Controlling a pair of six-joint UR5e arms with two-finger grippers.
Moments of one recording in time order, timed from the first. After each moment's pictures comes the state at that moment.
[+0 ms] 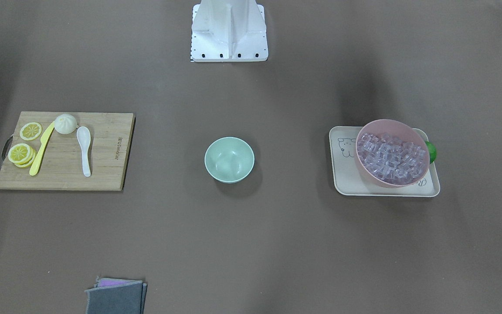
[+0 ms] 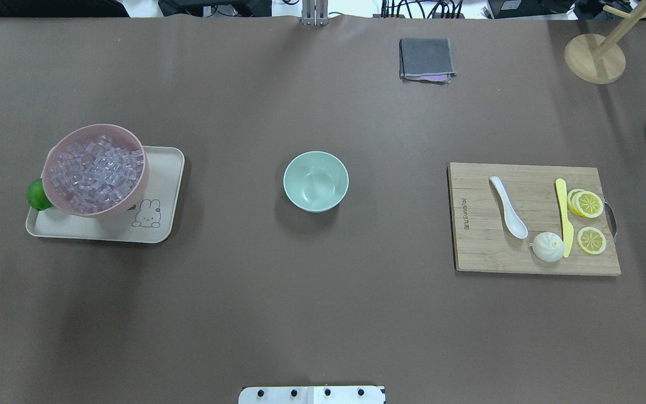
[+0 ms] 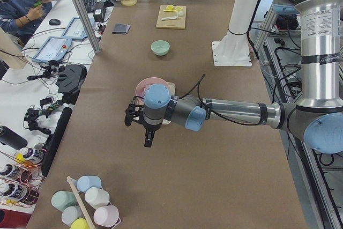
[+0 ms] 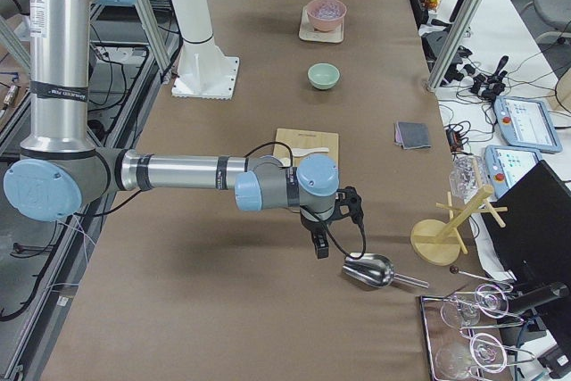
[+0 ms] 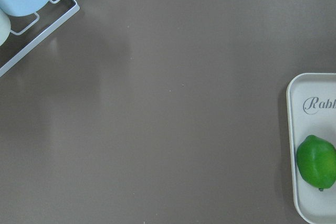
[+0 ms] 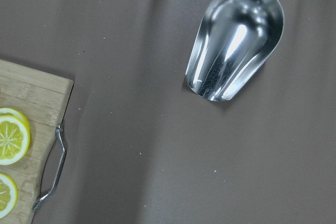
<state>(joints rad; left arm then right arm) -1.50 -1.45 -1.77 -1.88 -2.38 -0.23 1.53 -1.66 1.67 -1.43 2.35 -0.09</state>
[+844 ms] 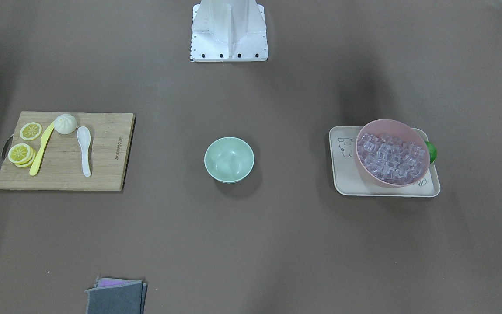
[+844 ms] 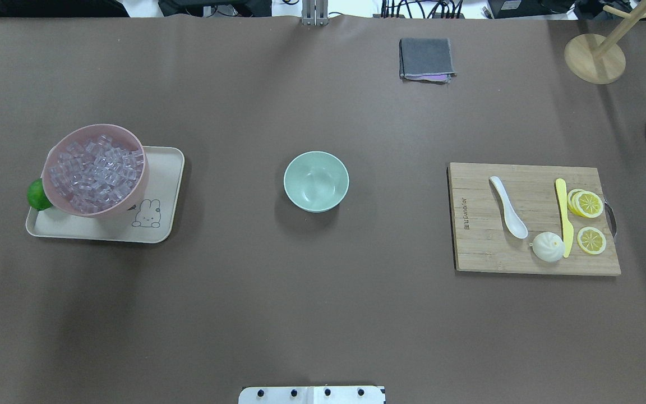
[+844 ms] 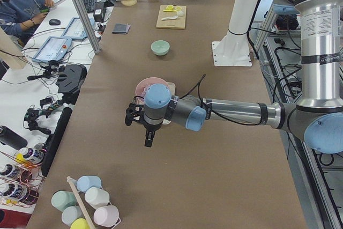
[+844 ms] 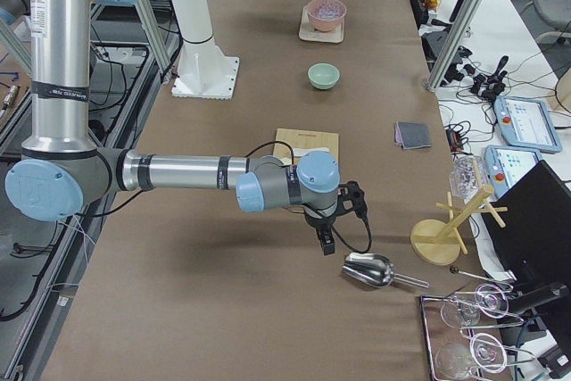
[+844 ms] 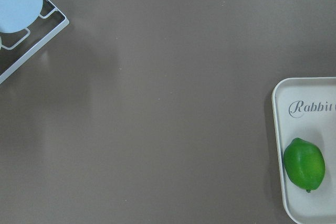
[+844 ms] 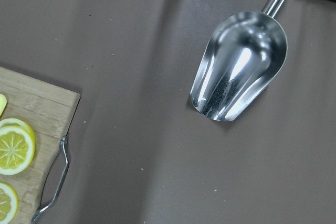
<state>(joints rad) -1.50 -1.44 -1.75 -1.88 -2.38 -0.23 1.53 -1.66 1.66 -1.36 2.35 -0.09</state>
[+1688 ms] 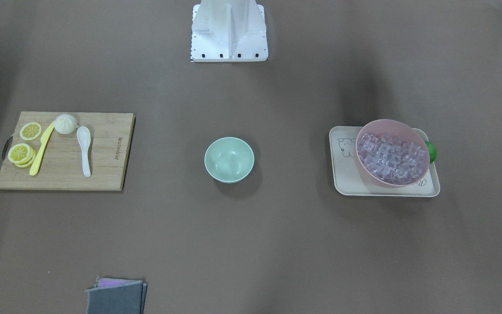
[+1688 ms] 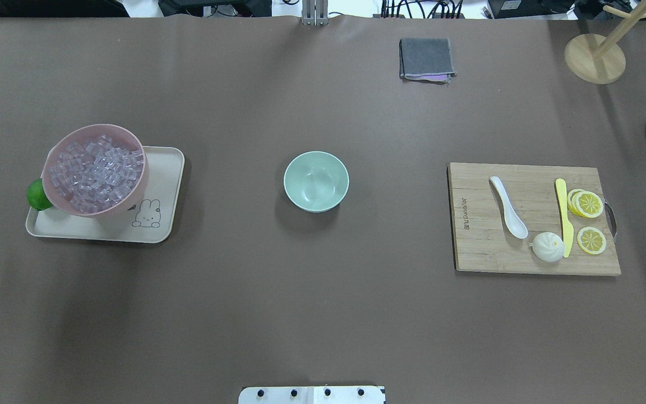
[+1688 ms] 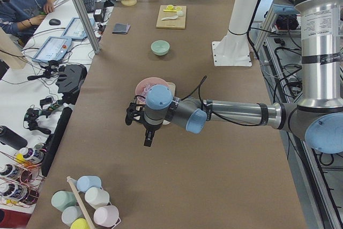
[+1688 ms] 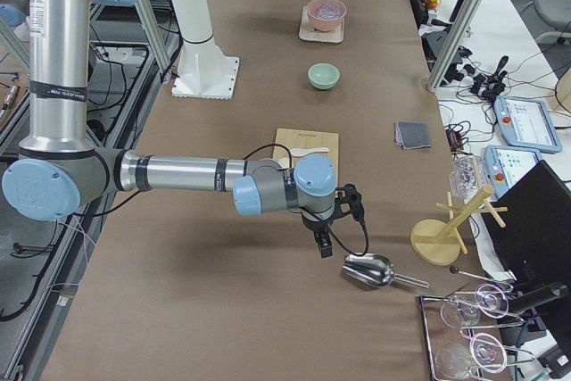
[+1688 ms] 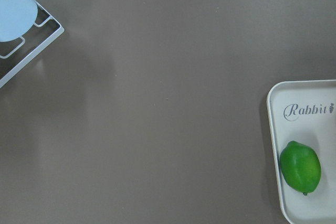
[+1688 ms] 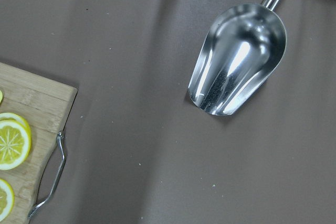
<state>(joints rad) -1.50 -1.44 -1.74 -1.94 -2.40 -0.24 1.53 -1.67 1.66 -1.35 2.35 -0.09</state>
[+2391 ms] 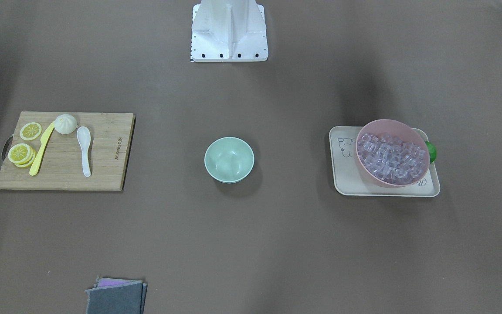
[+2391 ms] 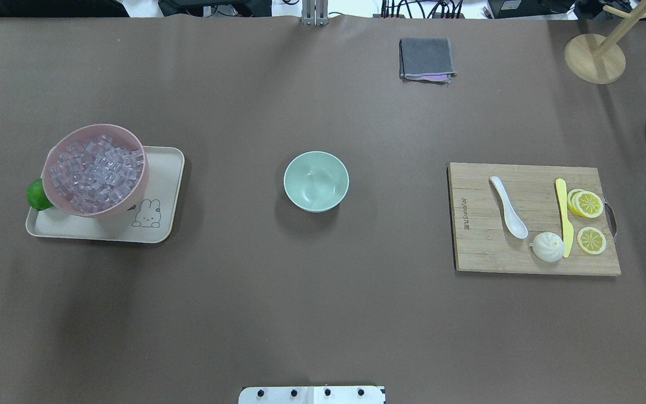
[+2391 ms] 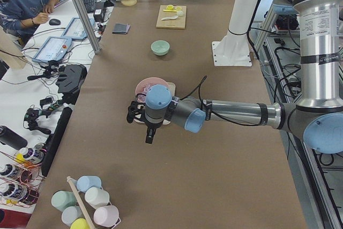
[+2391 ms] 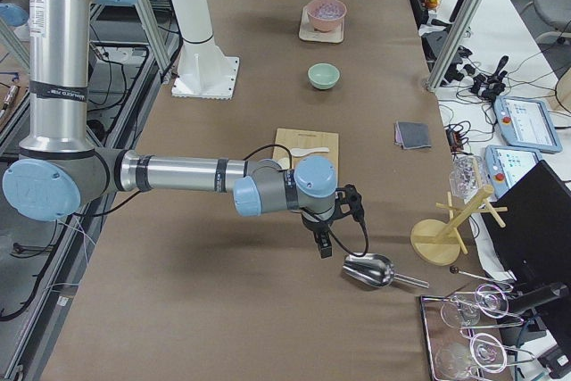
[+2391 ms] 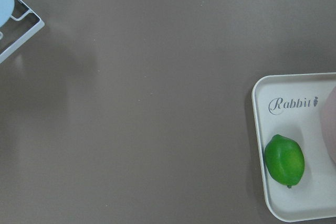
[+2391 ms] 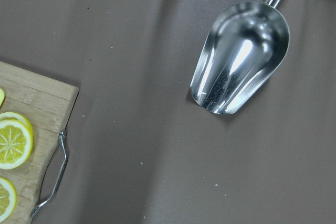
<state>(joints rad) -1.45 -1.44 -1.74 -1.94 -2.43 -0.24 1.53 -1.67 1.65 -1.35 2.37 -0.09</state>
